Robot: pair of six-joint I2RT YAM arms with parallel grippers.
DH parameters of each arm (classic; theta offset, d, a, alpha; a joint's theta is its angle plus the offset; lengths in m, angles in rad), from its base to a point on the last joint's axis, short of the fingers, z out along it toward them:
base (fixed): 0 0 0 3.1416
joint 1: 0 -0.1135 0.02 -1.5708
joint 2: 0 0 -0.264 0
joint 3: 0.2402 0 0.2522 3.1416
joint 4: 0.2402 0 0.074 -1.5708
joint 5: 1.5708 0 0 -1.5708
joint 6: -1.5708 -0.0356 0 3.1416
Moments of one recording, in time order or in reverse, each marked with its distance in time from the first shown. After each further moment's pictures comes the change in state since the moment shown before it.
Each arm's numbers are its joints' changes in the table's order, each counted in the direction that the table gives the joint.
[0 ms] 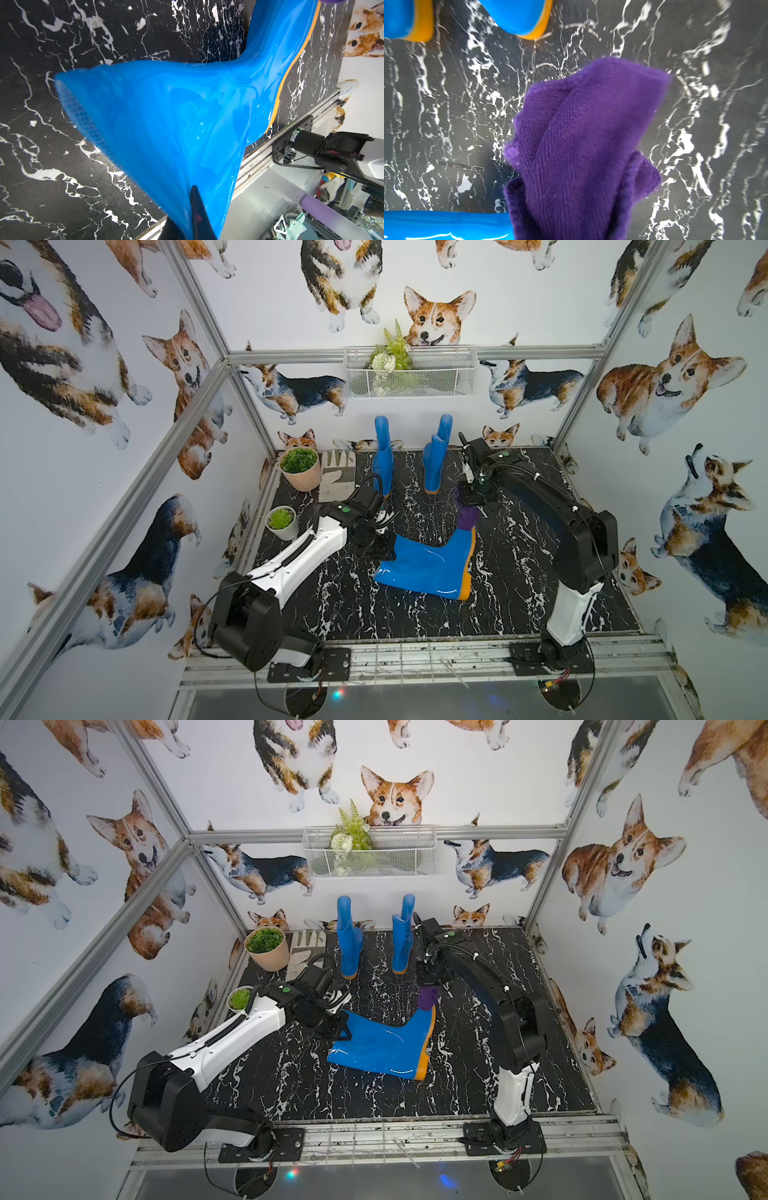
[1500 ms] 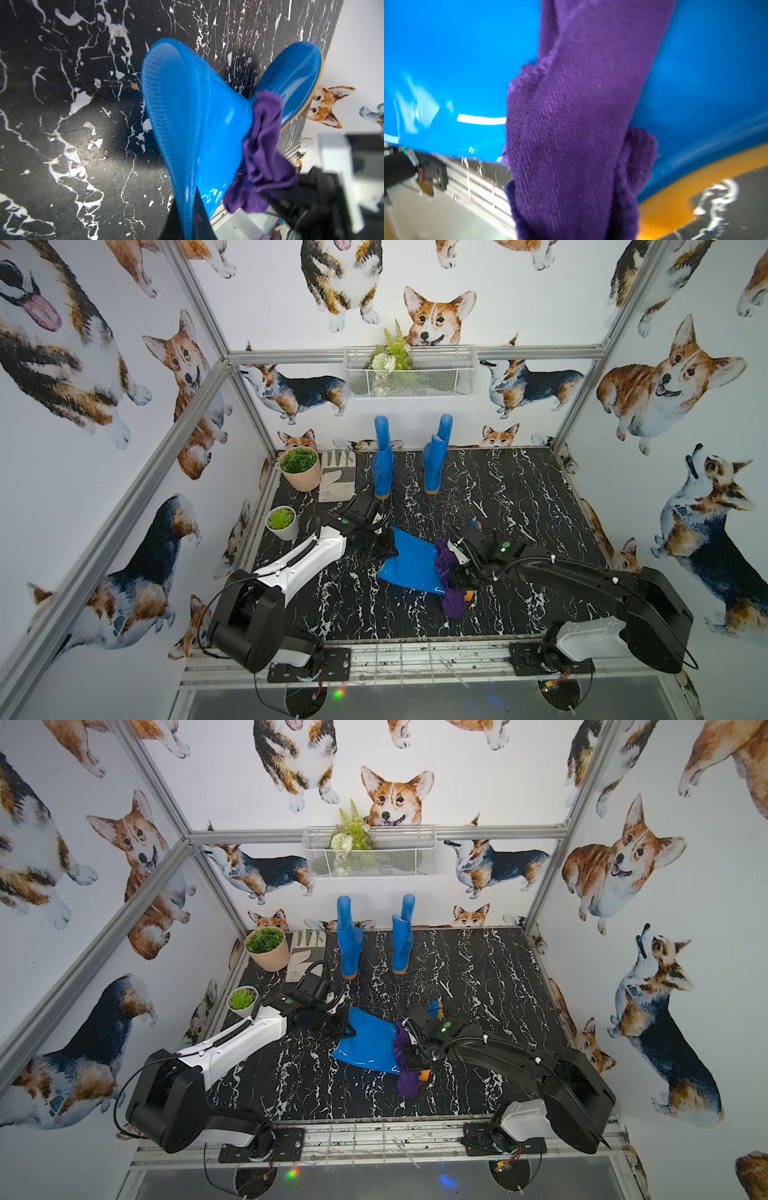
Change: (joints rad) left arm -0.030 -0.007 -0.160 -0.311 0.024 0.341; right arm -0.389 0.492 -0.866 -0.398 -0.214 -0.345
